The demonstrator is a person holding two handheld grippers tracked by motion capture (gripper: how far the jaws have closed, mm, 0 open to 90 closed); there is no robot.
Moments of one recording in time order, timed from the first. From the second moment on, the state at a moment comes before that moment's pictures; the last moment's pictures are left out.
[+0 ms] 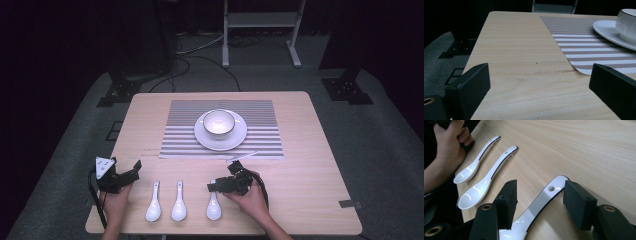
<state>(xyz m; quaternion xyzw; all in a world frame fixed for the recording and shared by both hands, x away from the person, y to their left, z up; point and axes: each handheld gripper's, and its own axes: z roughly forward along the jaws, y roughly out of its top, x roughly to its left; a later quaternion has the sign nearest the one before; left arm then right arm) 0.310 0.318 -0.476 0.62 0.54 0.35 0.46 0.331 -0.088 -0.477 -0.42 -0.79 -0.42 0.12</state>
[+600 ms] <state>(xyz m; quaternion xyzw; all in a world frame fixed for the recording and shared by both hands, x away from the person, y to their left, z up) 0.311 0.318 -0.476 0.62 0.54 0.34 0.46 0.329 -0.074 -0.474 -0.41 -0.82 -0.40 0.06</state>
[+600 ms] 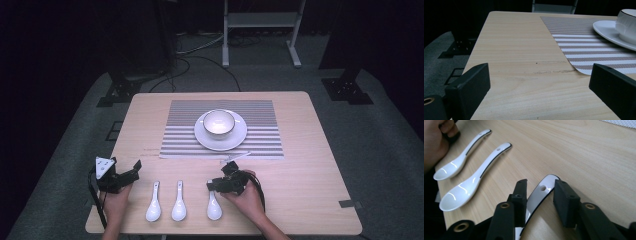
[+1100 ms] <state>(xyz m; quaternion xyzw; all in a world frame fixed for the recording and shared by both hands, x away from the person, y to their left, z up) 0.311 0.318 -0.476 0.62 0.54 0.35 0.46 0.330 -0.068 -0.468 -0.37 -0.86 -0.34 0.05</state>
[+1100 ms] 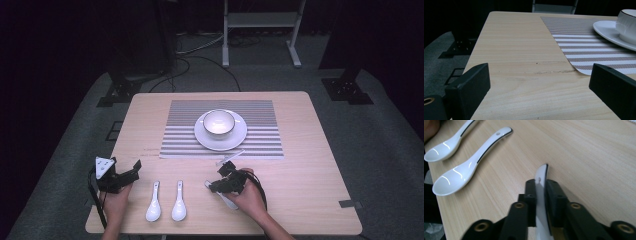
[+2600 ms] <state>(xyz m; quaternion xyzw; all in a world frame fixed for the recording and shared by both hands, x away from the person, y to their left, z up) 0.311 0.318 -0.476 0.62 0.54 0.35 0.46 0.346 -0.139 -0.433 -0.44 -0.72 -0.52 0.12</state>
